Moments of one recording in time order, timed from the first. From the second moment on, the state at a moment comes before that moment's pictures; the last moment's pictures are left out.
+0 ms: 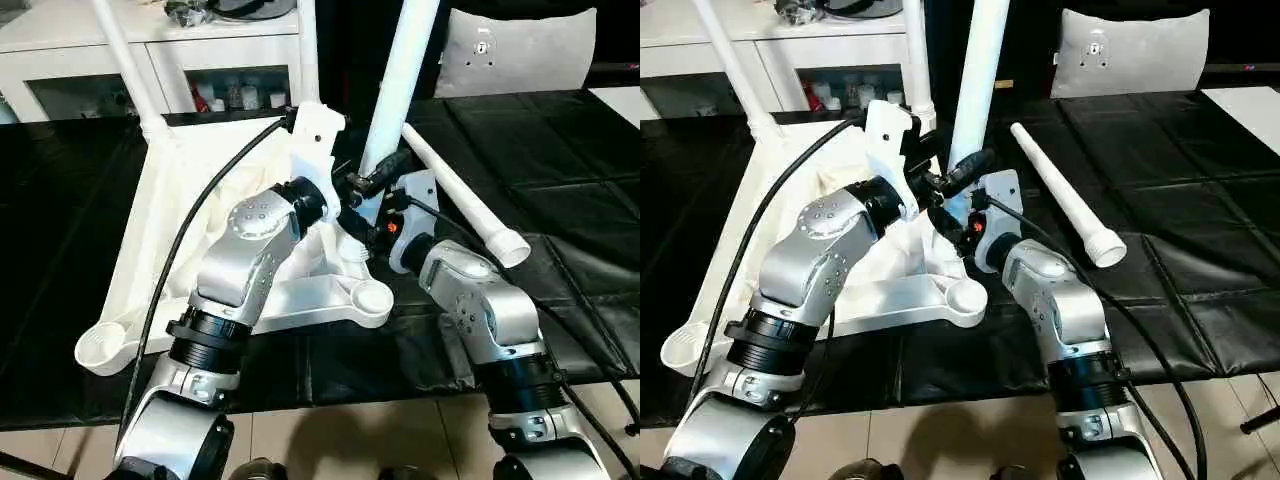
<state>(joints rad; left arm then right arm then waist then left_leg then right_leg) -0.70 0.03 -0.11 0.17 -0.25 0.34 -0.46 -0.51 -0.10 0.05 0.17 0.28 0.52 0.42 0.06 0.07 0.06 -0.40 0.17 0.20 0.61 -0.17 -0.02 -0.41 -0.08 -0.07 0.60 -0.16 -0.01</state>
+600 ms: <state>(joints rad) -0.67 0.05 0.14 0.11 -0.62 0.52 -0.55 -0.51 -0.28 -0.11 0.14 0.57 0.71 0.76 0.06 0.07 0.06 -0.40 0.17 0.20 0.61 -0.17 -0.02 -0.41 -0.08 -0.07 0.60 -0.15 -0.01</state>
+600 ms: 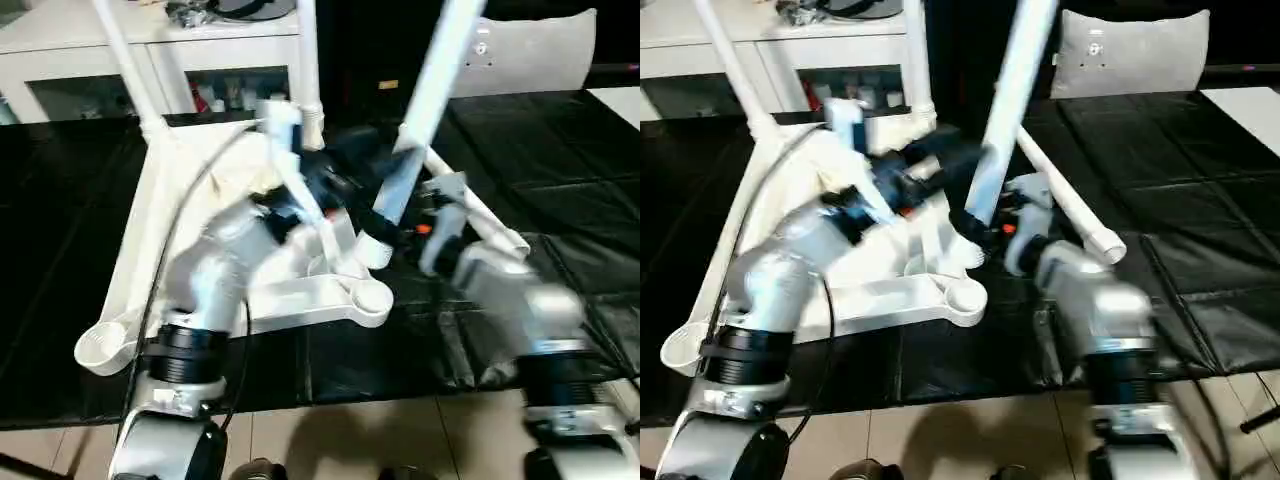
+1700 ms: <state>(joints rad) -0.65 0.21 -0.01 -0.02 -0.67 0.67 -0.74 -0.52 -0.40 0.07 0.09 0.51 0.69 0.93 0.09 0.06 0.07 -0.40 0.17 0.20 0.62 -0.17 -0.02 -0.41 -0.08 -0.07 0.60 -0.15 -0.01</state>
